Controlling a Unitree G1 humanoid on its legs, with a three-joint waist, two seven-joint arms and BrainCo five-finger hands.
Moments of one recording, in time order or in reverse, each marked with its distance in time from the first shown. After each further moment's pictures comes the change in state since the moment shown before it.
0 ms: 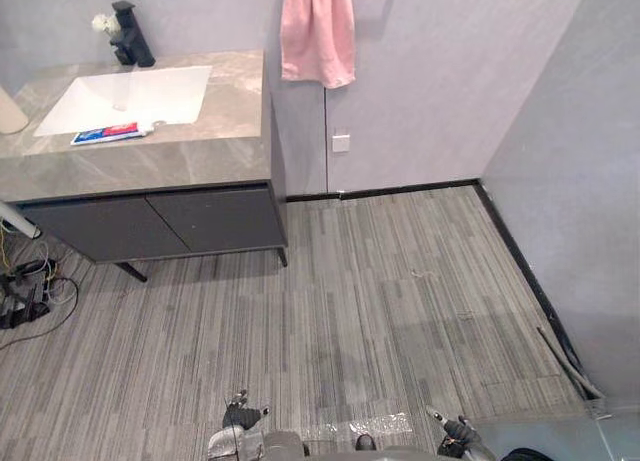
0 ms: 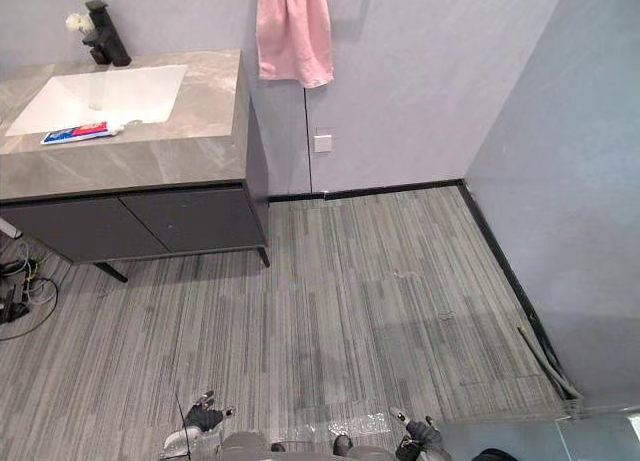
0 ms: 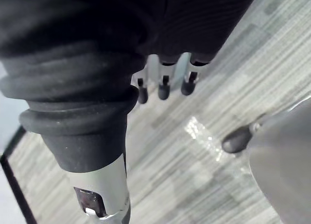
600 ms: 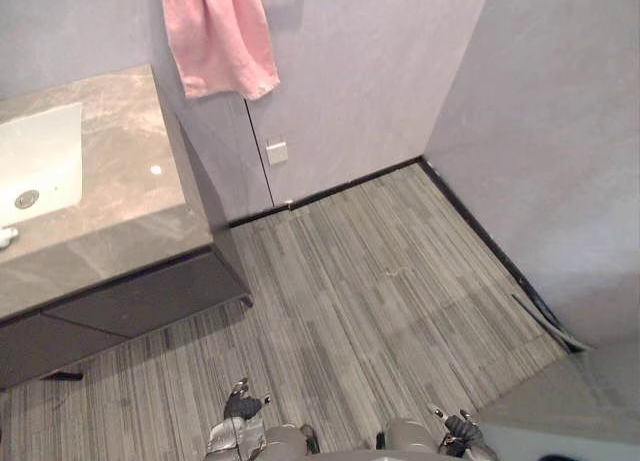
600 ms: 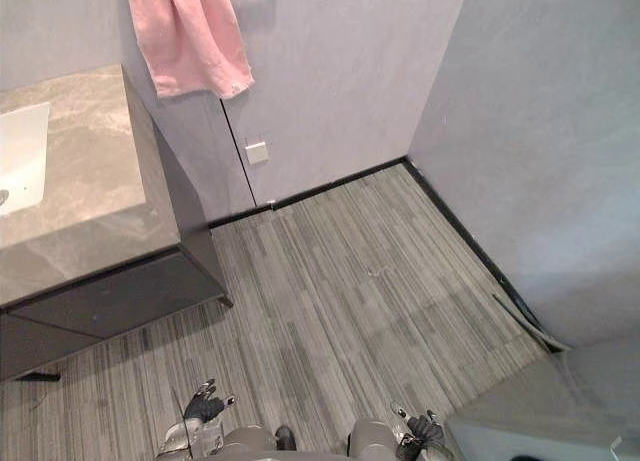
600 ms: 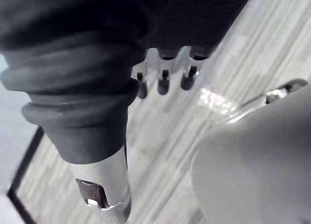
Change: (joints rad) left arm -0.012 0.002 -0.052 -0.011 -0.015 -0.001 -0.014; right arm -0.008 -0.022 0.034 -0.029 -0.050 0.014 0.019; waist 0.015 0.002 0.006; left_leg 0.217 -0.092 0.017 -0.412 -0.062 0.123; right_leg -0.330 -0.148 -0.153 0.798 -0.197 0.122
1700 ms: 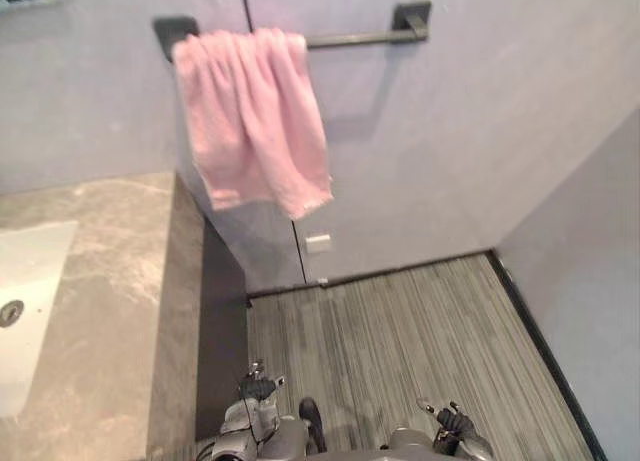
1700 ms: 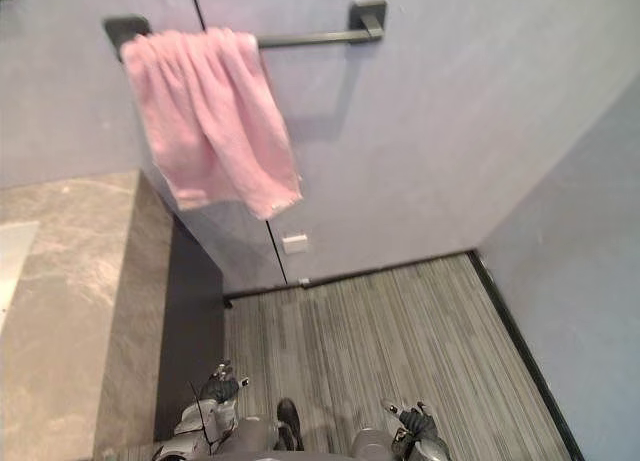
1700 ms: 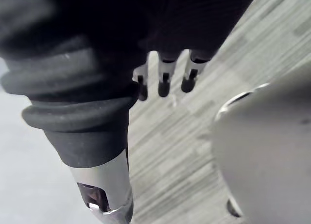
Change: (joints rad) left arm -0.055 -0.025 -0.001 0.016 -0.006 -0.007 -0.002; right arm -0.019 0.012 0.011 0.035 -0.052 0.005 0.007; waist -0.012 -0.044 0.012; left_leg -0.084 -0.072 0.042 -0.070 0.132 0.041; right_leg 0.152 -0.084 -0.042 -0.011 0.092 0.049
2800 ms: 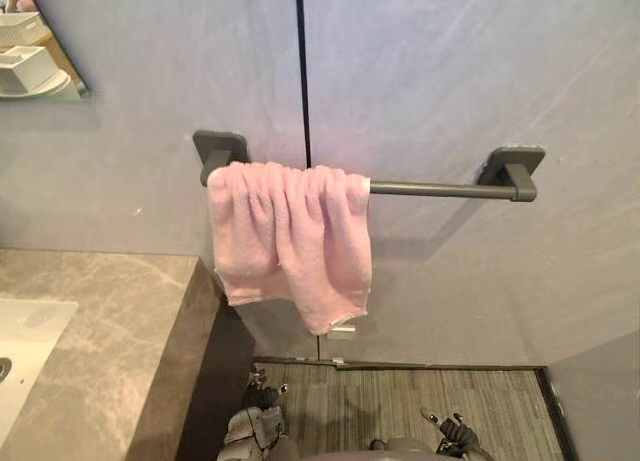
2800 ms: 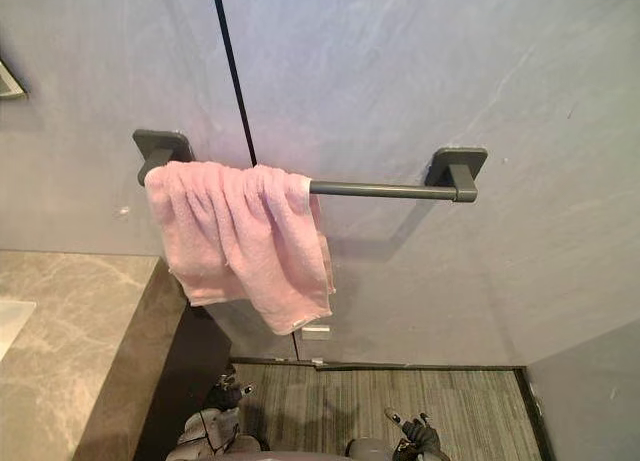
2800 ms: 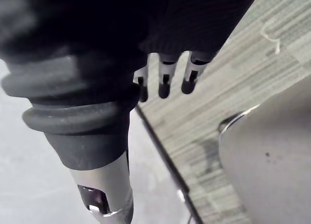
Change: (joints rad) left arm 0.016 -0.071 0.100 -0.008 0.023 0.008 -0.022; right arm 0.054 0.036 -0.035 -0.041 0.027 0.001 0.014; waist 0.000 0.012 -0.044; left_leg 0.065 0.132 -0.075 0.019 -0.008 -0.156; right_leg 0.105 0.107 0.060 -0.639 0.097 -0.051
